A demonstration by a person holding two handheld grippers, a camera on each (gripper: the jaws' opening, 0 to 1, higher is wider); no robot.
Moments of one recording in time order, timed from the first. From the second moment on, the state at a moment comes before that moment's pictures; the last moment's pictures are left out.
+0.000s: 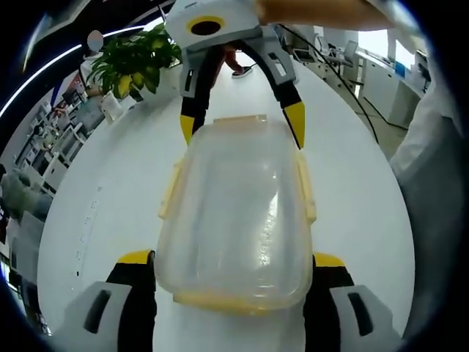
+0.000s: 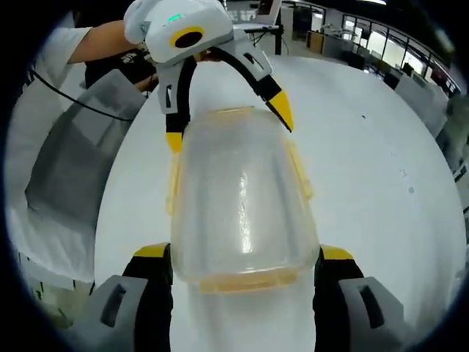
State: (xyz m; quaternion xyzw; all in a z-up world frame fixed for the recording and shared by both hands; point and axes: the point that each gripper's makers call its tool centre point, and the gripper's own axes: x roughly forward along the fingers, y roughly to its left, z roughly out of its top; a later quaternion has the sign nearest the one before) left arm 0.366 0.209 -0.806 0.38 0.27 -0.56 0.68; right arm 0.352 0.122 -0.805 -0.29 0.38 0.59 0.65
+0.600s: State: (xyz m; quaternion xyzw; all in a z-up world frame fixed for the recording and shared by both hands) left arm 0.344 0.274 -0.807 0.39 0.29 -0.55 0.68; right arm 0.333 0.185 -0.804 -0.28 0.37 0.60 0.65
